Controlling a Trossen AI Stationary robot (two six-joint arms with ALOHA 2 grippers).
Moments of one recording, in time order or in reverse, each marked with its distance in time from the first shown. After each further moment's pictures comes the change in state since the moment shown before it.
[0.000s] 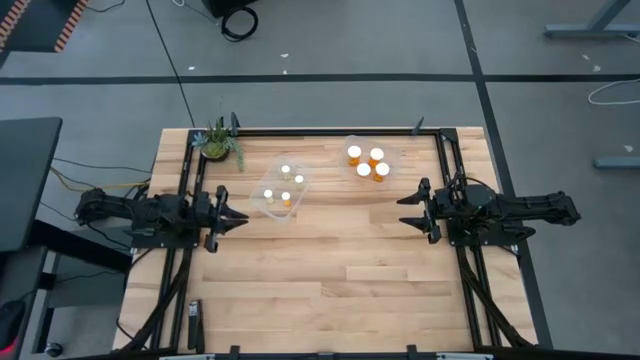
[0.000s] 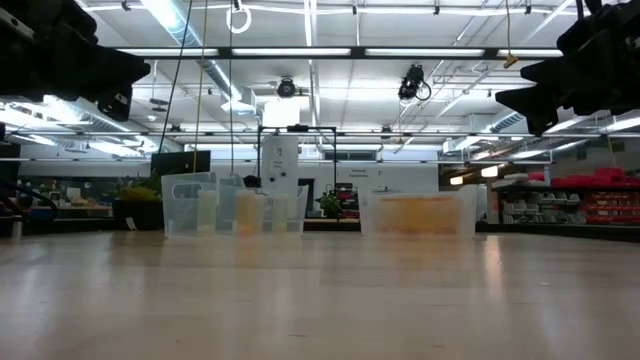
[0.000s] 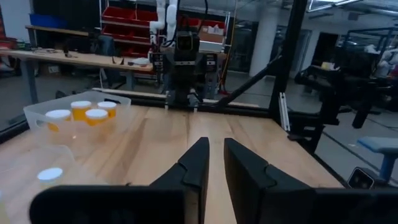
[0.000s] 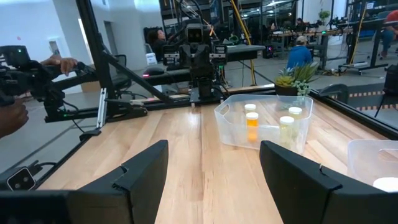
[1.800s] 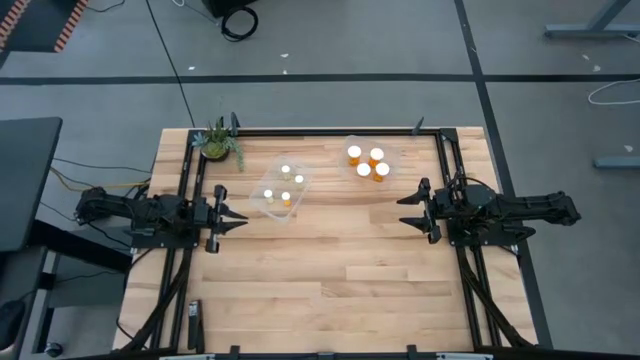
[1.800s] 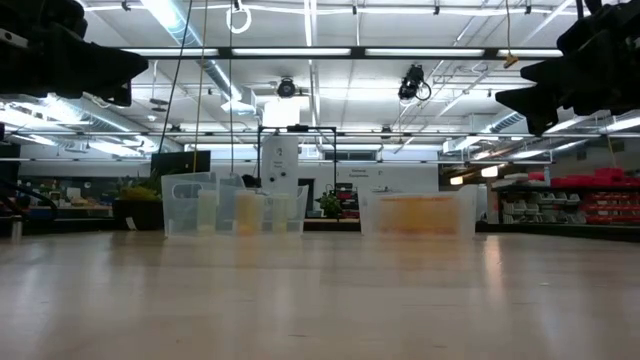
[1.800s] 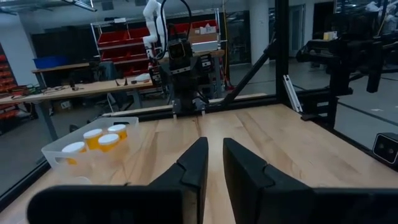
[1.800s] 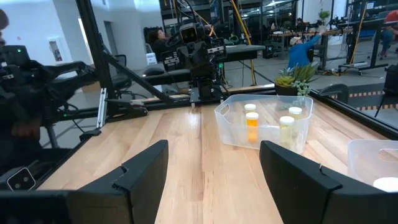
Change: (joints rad) left arm -0.022 0.006 0.000 0.020 -0.002 0.241; right arm 0.000 0.000 0.000 0.000 0.000 0.000
